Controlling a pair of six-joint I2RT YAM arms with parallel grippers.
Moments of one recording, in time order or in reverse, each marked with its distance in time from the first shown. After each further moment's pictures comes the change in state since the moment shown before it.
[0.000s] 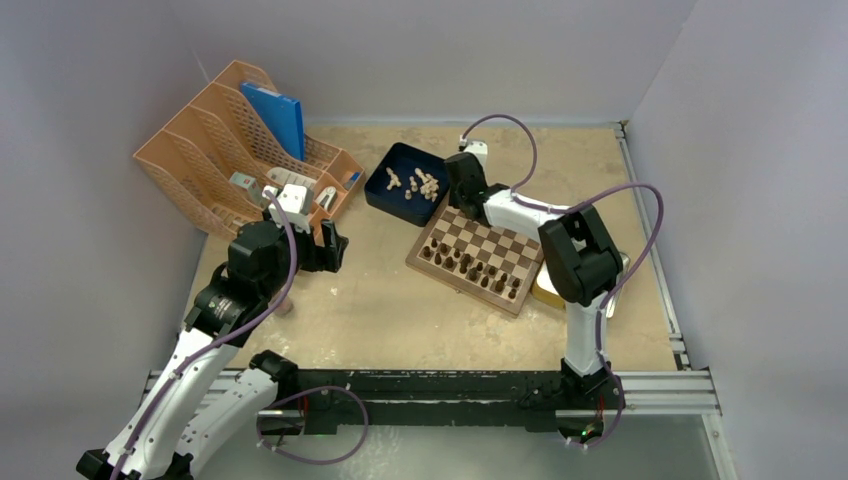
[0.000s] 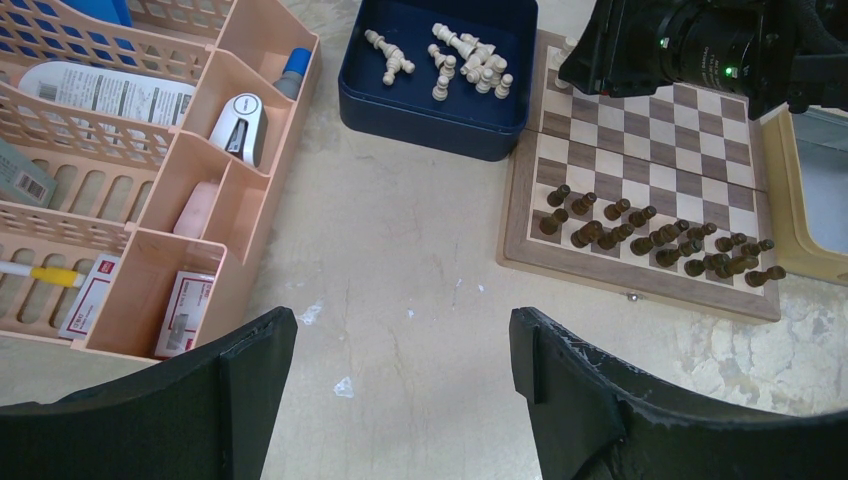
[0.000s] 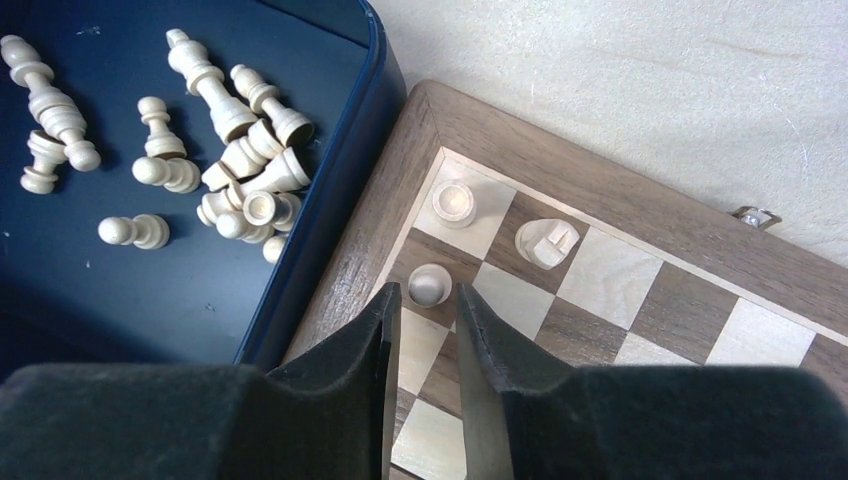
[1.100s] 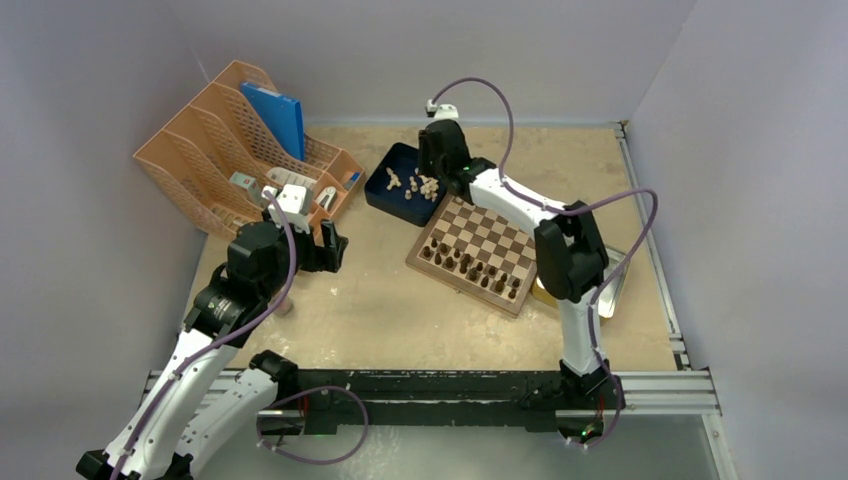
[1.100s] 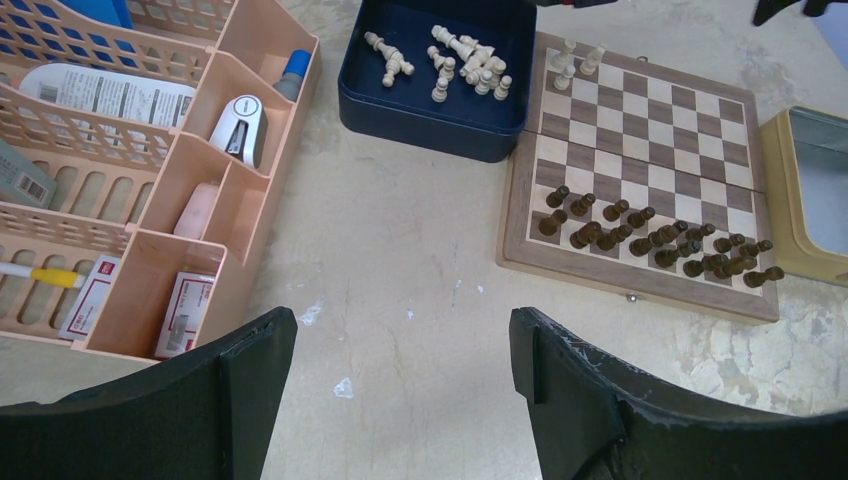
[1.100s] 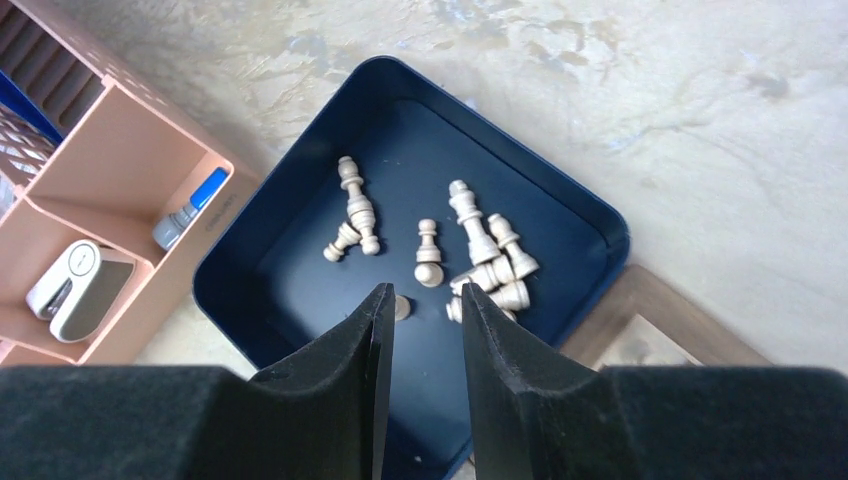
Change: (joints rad) left arm 0.000 -0.003 0.000 0.000 0.000 0.000; right arm 0.049 0.049 0.321 -0.046 -0.154 -0.102
